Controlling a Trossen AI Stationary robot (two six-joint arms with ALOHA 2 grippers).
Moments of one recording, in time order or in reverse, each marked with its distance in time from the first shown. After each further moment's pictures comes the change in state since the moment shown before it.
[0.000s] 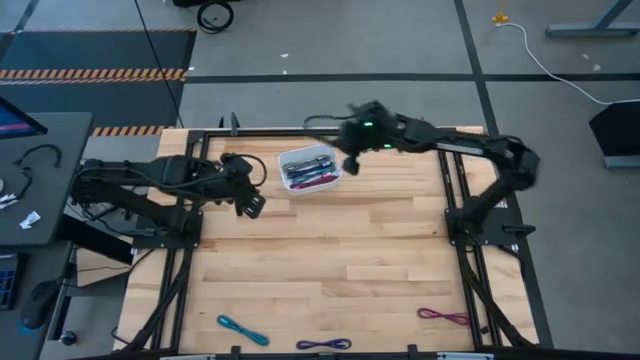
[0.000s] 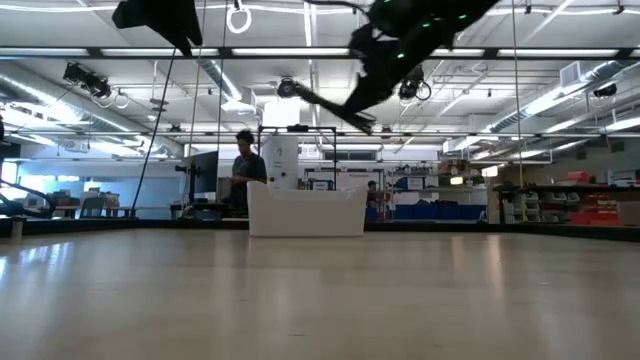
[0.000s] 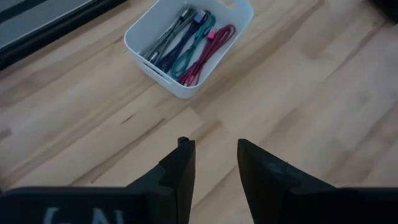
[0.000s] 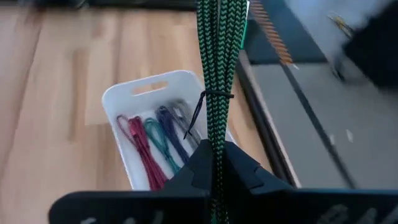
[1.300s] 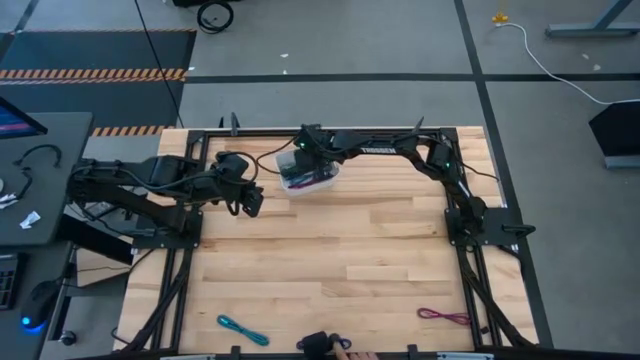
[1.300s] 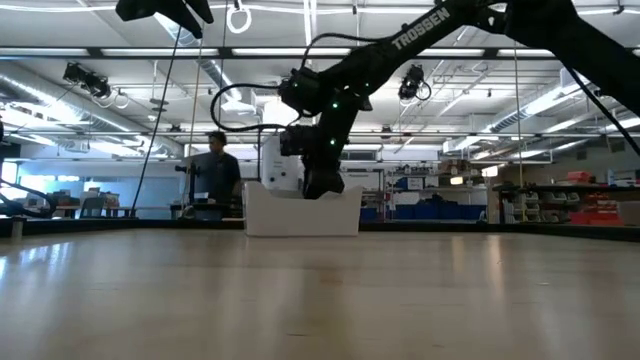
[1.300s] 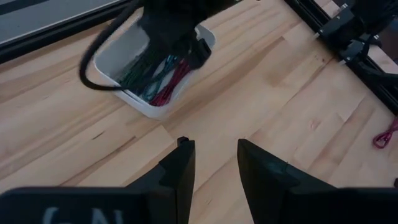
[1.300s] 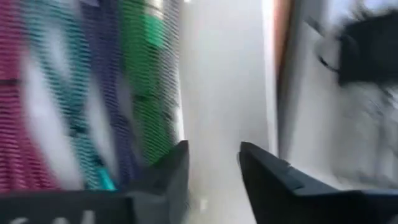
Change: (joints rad) left arm -0.035 -0.038 0.000 0.103 -0.027 -0.041; right arm 0.064 0.656 0.514 -0.197 0.401 -0.396
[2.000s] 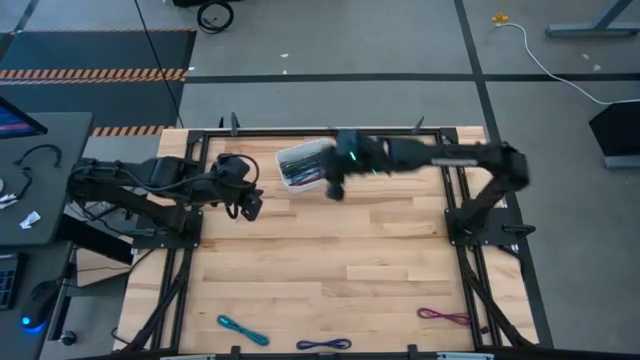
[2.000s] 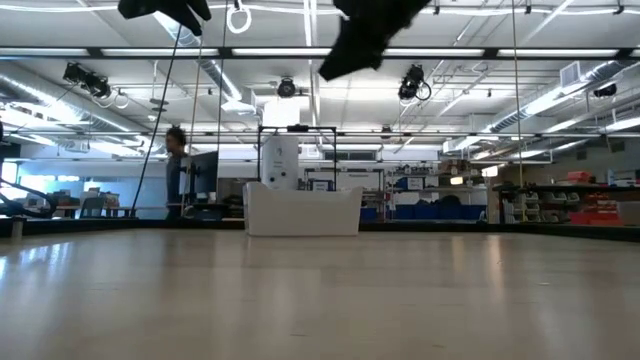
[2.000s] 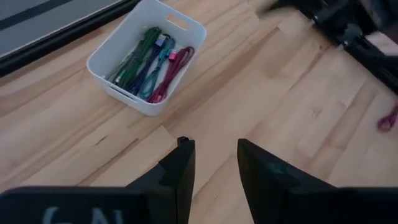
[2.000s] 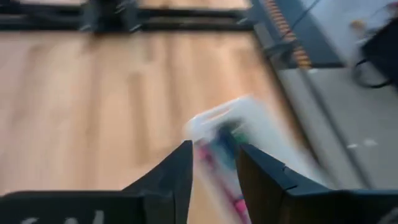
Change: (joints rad) left arm -0.029 0.000 0.000 -0.002 -0.002 0.070; right arm 0.233 -0.630 -0.378 0.069 -0.193 0.637
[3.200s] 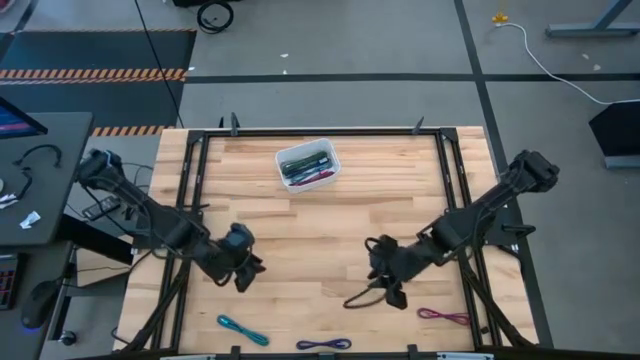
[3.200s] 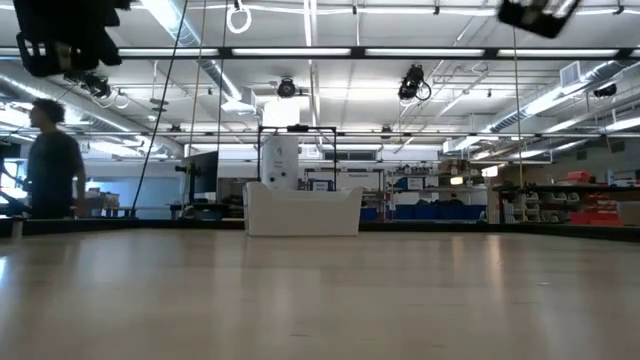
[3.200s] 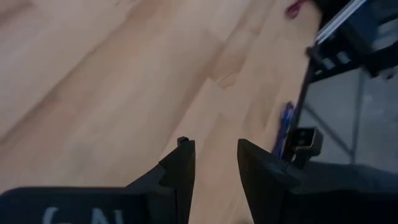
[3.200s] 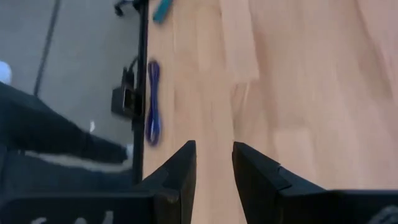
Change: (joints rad) left arm -0.480 0.001 -0.500 0.602 0.079 -0.327; right arm 0.711 -0.183 -0.326 -0.063 -0.026 0.793
